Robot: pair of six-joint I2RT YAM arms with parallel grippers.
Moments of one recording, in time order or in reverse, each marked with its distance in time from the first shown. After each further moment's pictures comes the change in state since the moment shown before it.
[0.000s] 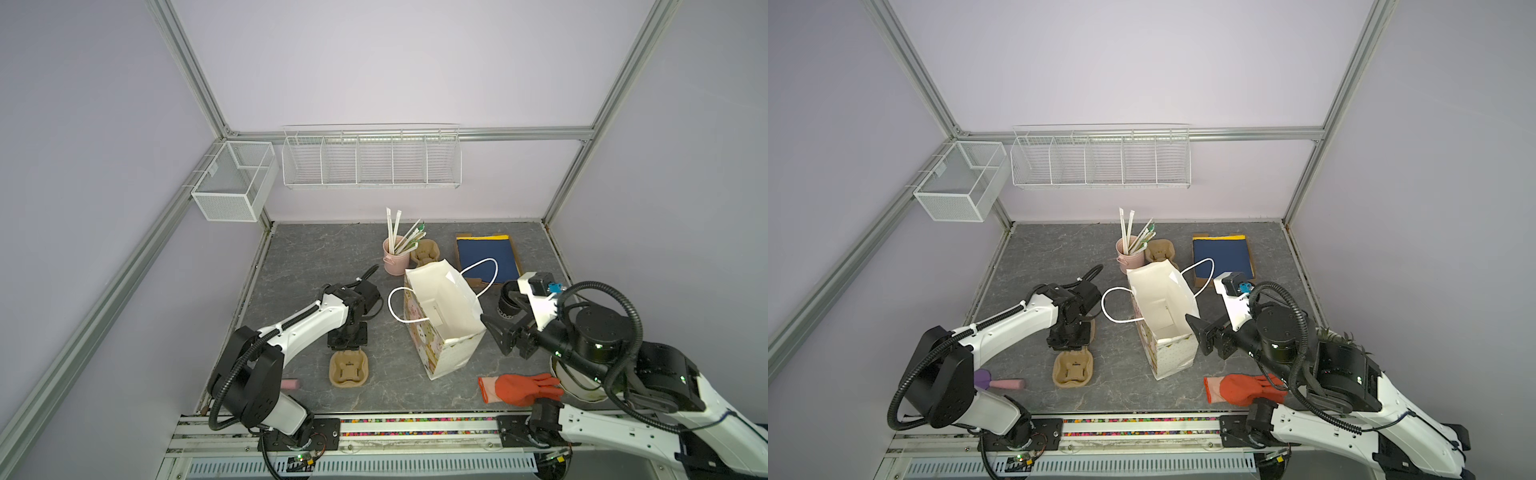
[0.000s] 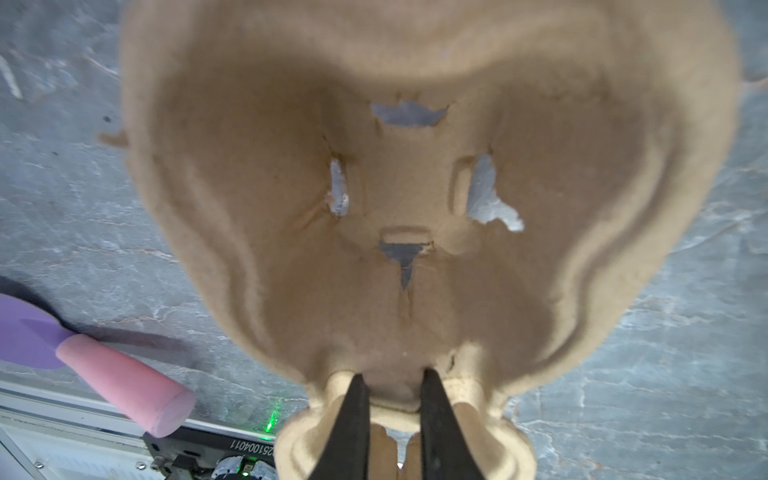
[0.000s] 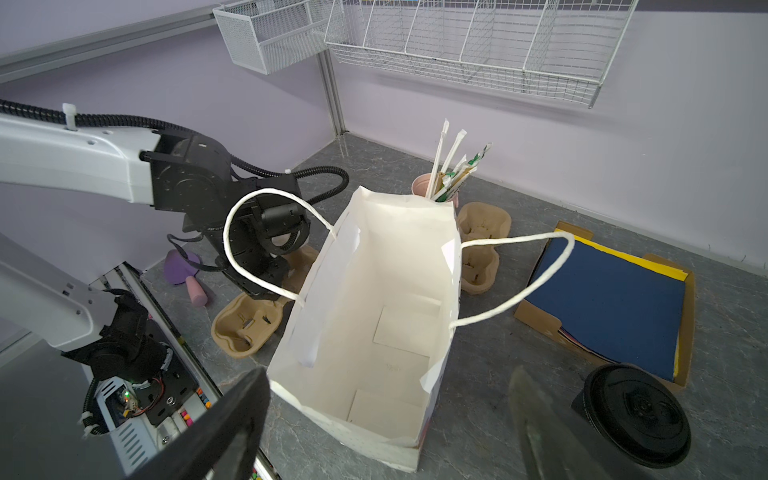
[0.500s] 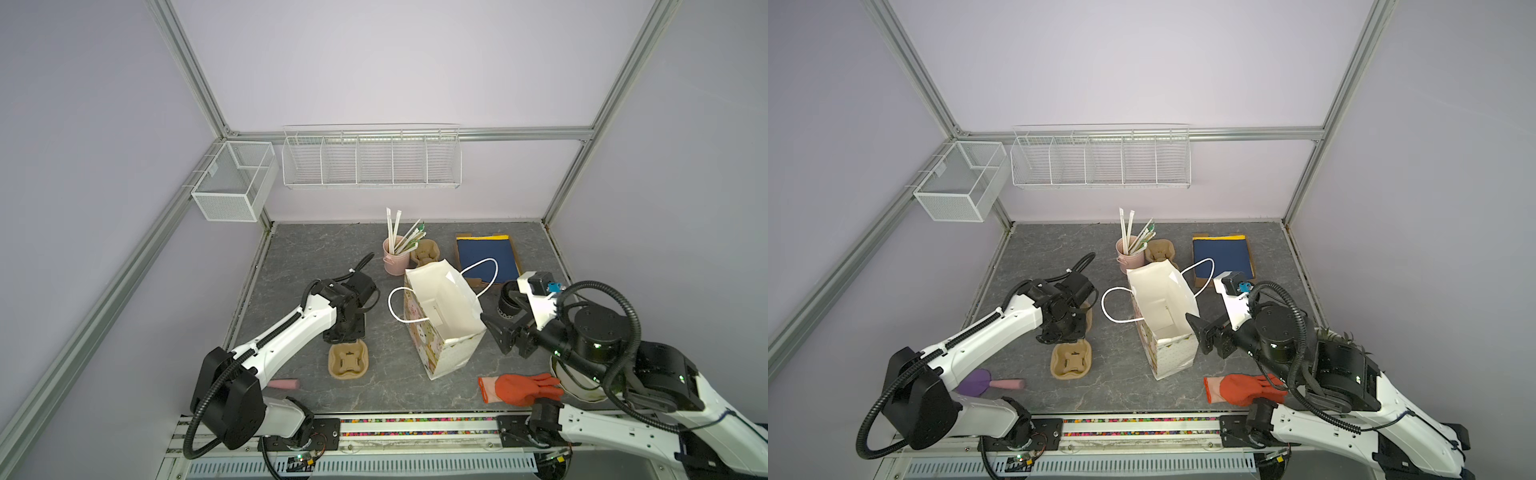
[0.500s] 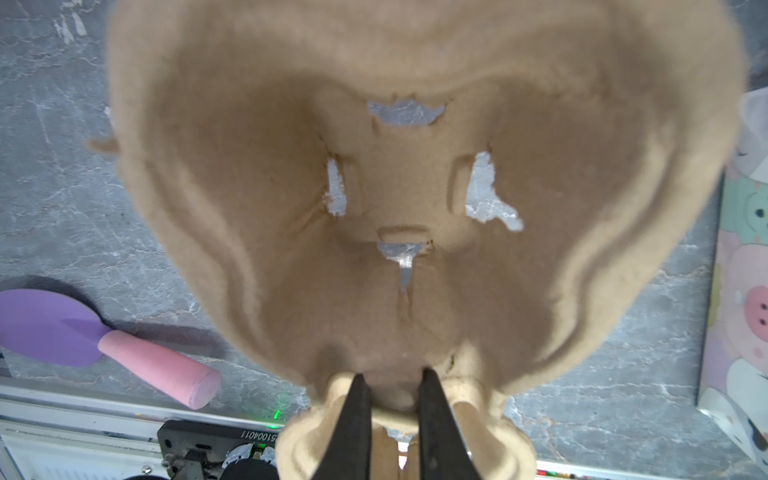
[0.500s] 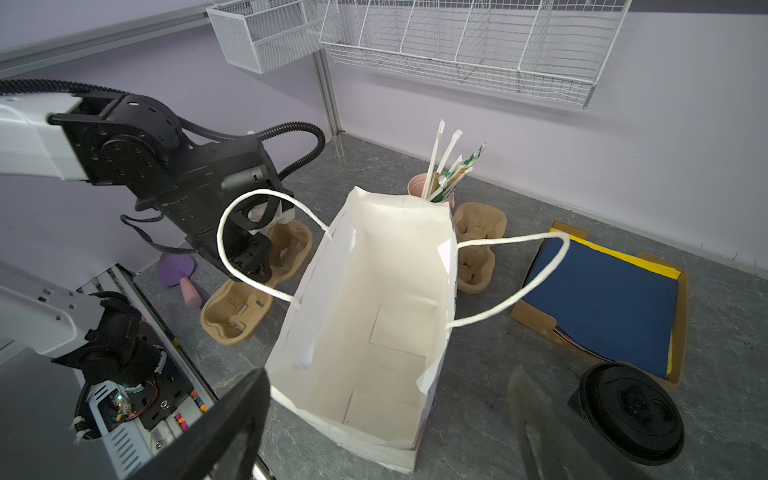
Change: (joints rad) left arm 0.000 -0.118 0.080 -0.071 -0.013 0.000; right arm 0.000 0.002 0.000 0.000 0.019 0.000
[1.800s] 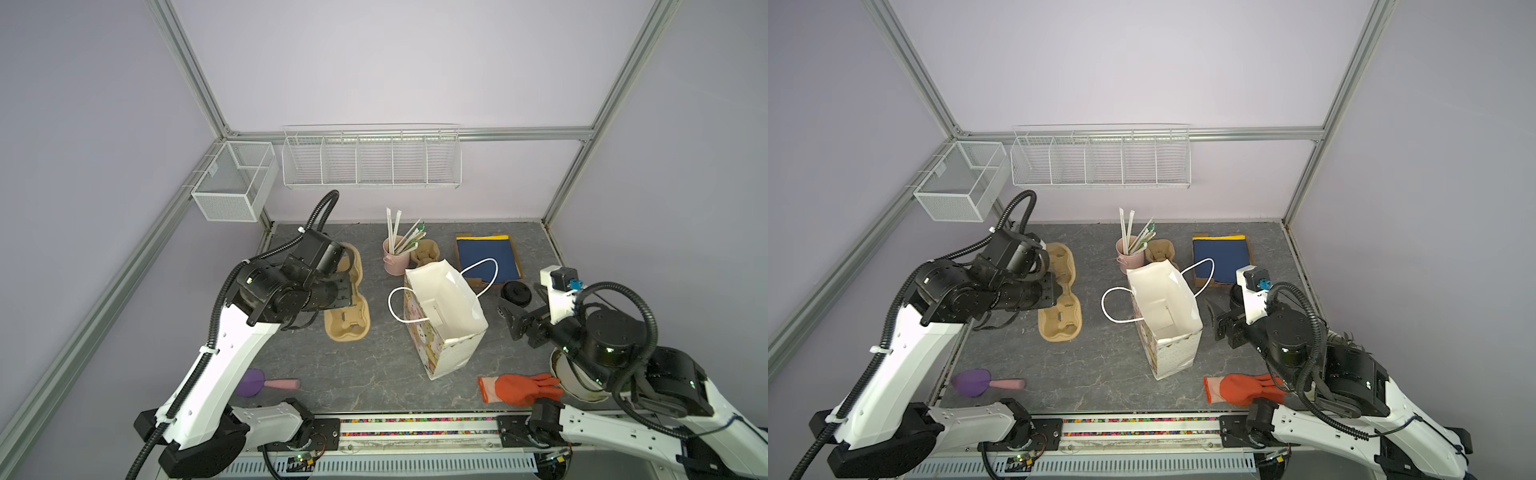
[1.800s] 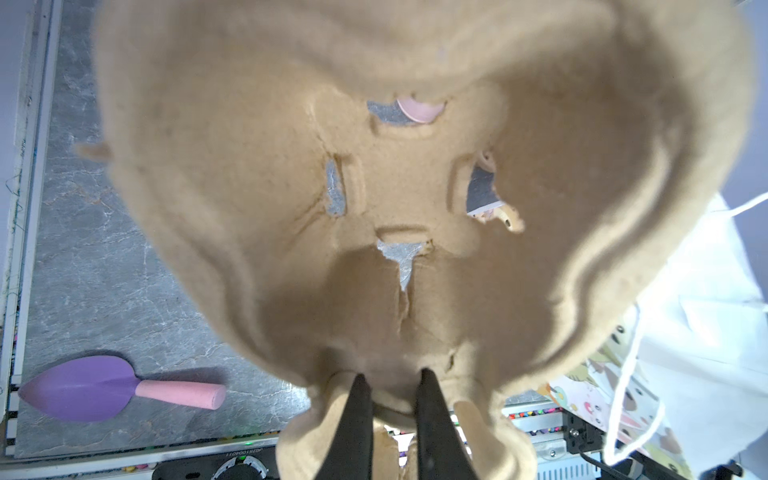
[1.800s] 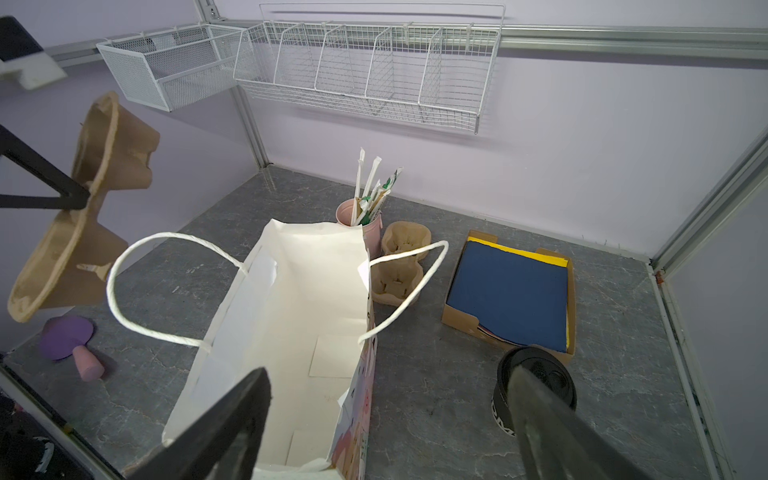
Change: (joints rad) left arm -0.062 -0.124 0.710 -0.307 -0.036 0.006; right arm 0.000 -0.039 -0.011 -0.002 0.237 0.000
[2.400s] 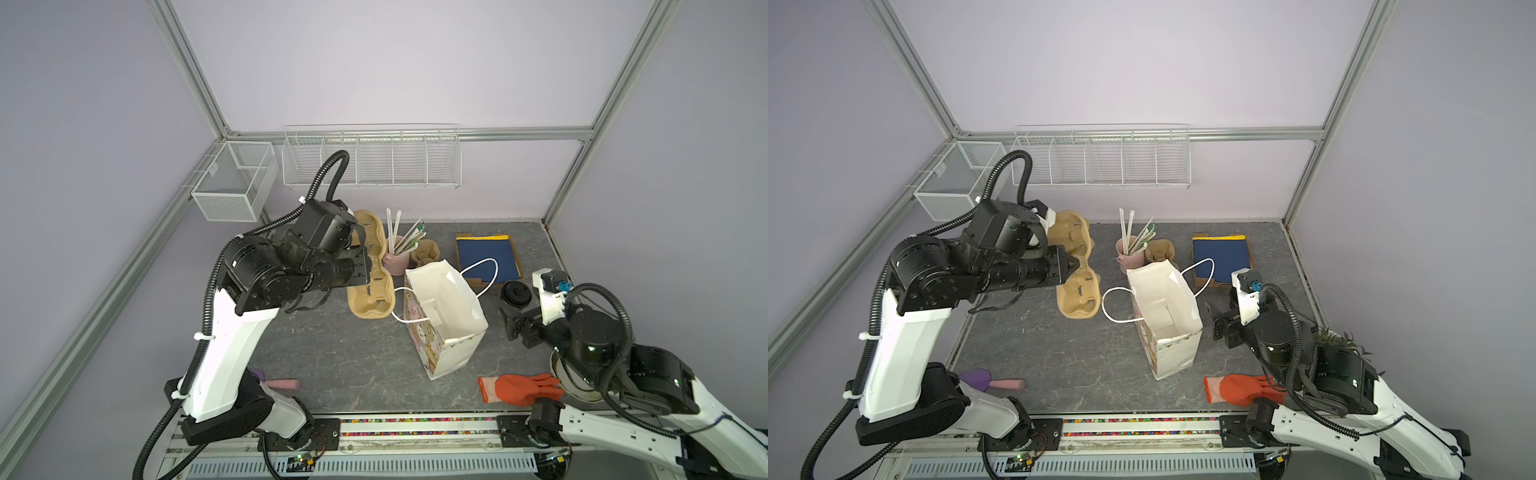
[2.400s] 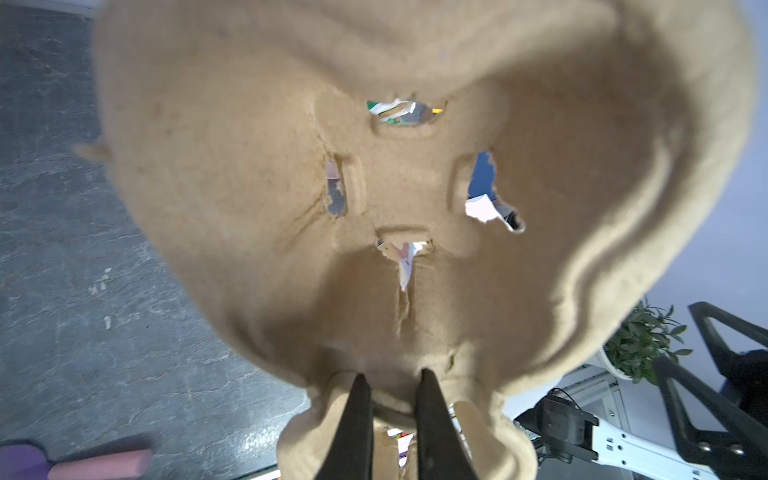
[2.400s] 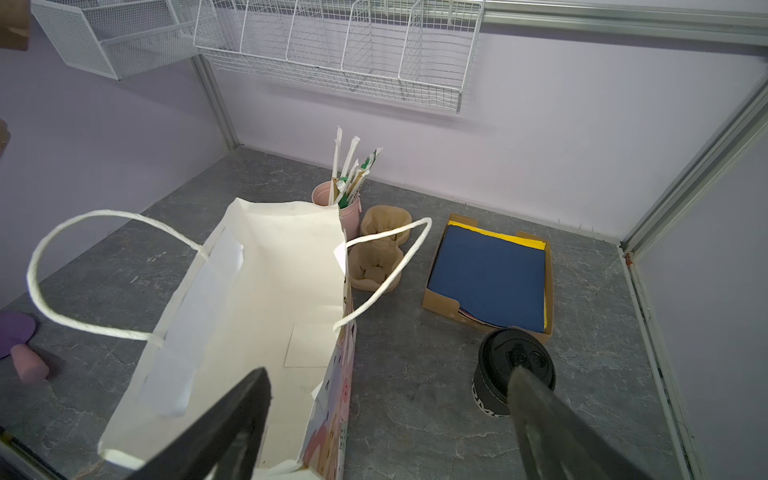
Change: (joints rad) left arm -0.182 0.248 0.532 -0.093 -0.014 -0.060; right arm -0.028 0.002 -0.056 -0.006 0.029 0.007
